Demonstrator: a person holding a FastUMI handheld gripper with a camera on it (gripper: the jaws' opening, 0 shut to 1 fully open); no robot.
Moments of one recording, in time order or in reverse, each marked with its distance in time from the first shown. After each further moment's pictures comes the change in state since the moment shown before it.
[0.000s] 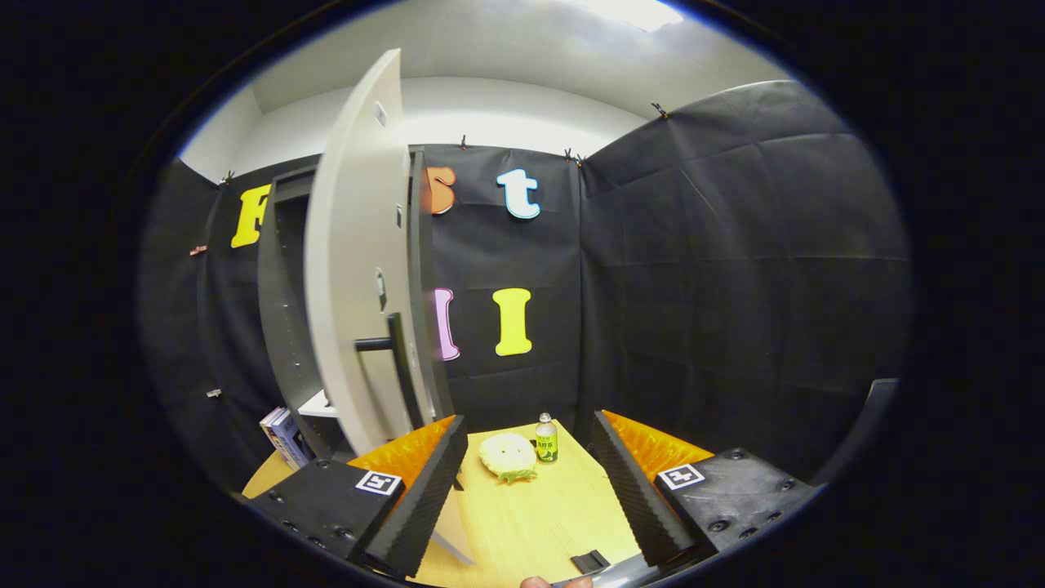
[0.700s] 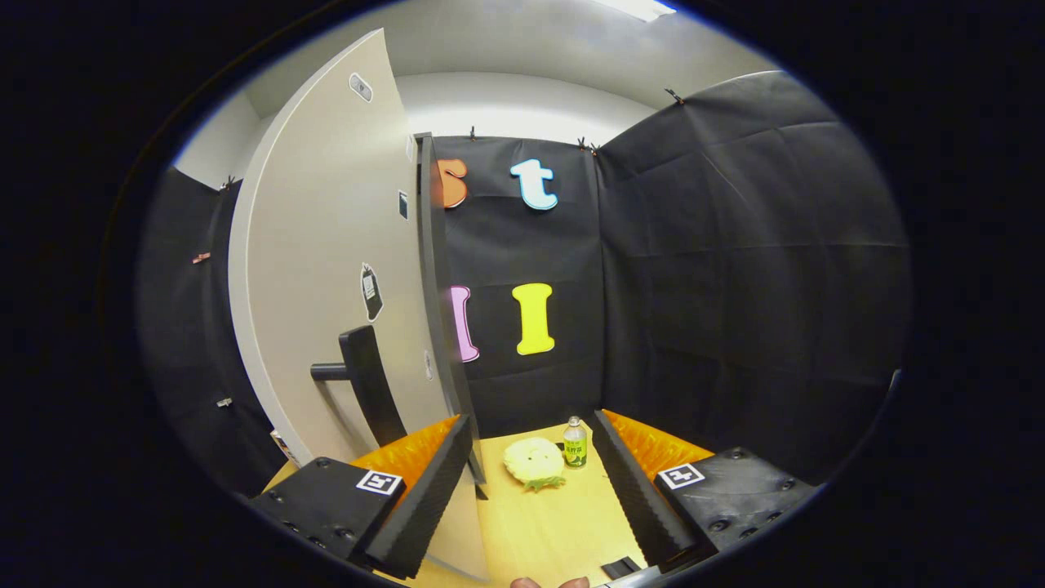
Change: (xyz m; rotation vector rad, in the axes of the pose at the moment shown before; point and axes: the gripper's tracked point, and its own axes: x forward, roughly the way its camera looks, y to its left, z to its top) arm 0.024 0.054 -0.005 0.034 0.012 0.064
